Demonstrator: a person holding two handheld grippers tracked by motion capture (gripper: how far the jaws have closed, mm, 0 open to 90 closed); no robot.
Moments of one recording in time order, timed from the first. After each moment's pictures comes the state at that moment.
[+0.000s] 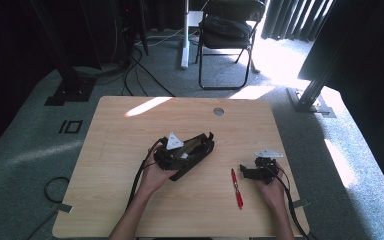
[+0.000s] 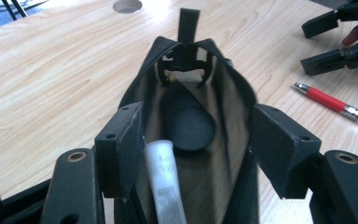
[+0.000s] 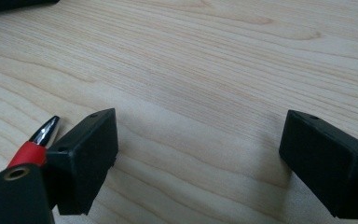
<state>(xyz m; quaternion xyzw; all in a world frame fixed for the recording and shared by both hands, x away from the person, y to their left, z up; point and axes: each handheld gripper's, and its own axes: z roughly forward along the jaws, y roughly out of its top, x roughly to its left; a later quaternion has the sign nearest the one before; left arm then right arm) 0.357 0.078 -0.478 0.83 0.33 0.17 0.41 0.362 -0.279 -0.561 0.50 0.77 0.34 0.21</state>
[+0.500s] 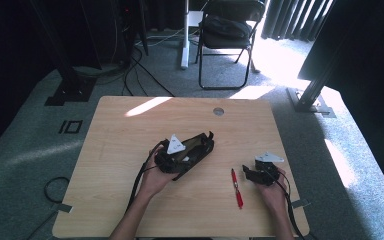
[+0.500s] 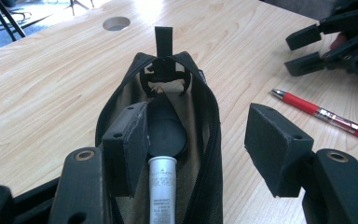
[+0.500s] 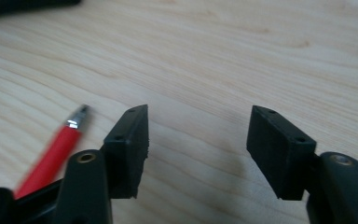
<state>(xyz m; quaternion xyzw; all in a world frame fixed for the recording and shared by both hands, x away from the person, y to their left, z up) 0.341 0.073 -0.468 0.83 0.31 0.18 0.42 0.341 -0.273 -0.549 0.49 0.77 0.34 0.24</state>
